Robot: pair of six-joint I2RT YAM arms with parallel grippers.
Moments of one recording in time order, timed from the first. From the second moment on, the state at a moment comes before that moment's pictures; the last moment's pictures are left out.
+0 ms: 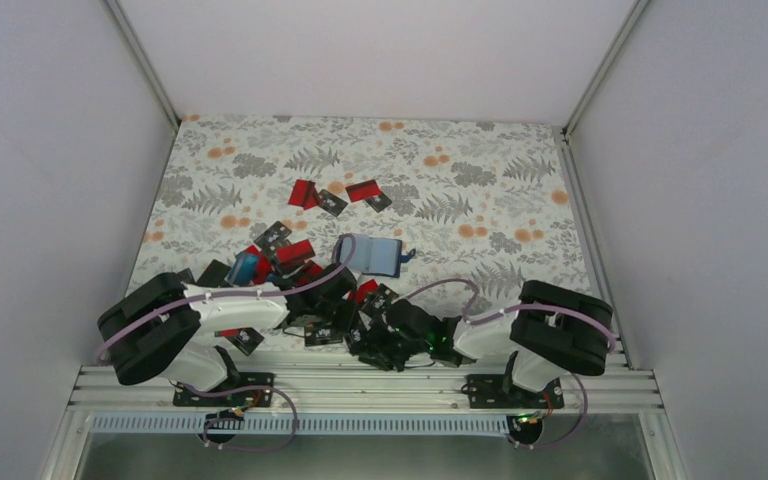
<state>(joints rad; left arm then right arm) -0.97 1.43 0.58 -0.22 0.10 -0.65 1.19 1.56 0.35 0.52 -0.33 1.70</state>
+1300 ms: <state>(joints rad) -0.99 1.35 0.67 -0.39 0.07 -0.70 1.05 1.31 0.33 0.31 -0.25 1.57</state>
